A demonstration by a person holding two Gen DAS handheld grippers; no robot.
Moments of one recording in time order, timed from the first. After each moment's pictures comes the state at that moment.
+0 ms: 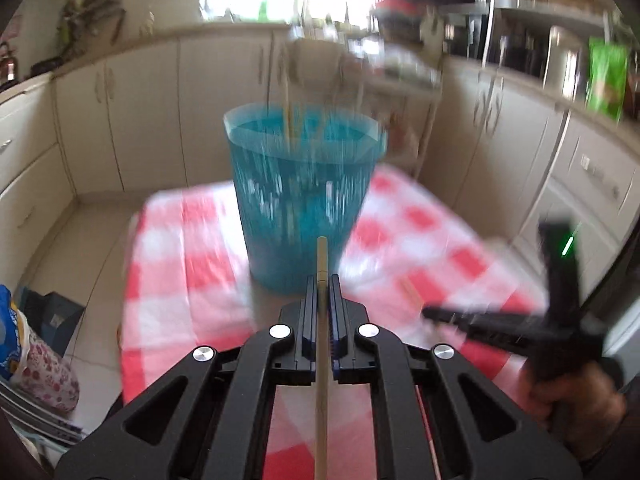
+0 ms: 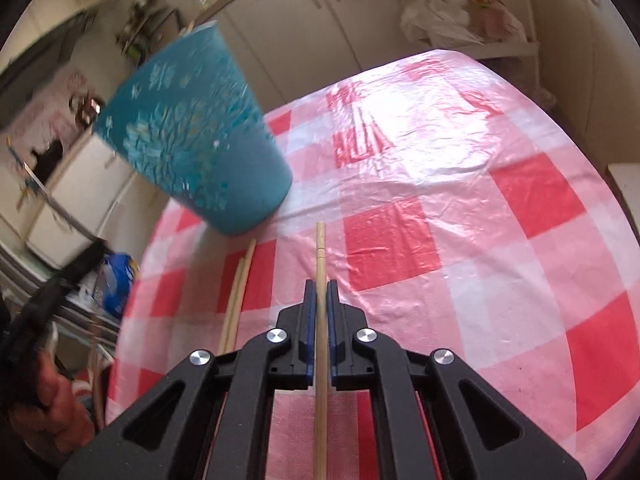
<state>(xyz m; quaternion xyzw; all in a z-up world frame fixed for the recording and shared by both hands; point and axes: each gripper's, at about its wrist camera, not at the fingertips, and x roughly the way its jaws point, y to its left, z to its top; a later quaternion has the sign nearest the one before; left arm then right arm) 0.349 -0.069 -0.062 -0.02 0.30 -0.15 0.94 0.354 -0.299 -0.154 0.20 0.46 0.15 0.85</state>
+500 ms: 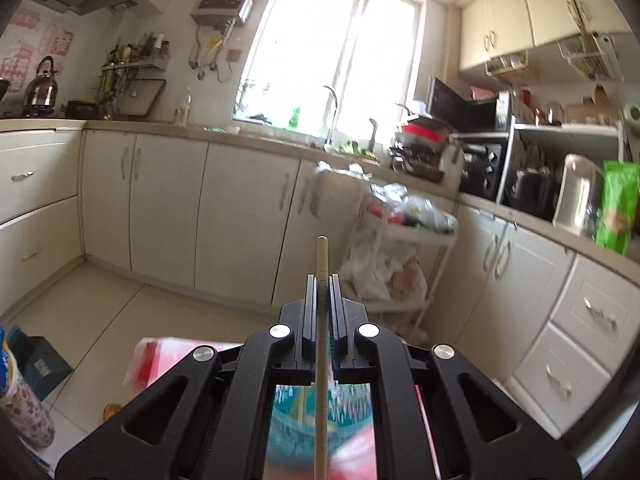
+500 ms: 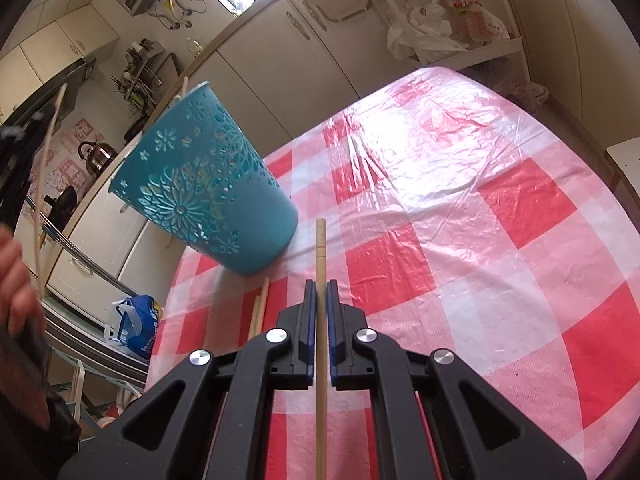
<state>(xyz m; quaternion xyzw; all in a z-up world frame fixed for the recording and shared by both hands) 0.419 -0.055 0.060 -0.10 0.13 -0.10 0.98 0.353 -0.309 -0.145 0.25 0.42 0.15 0.86</state>
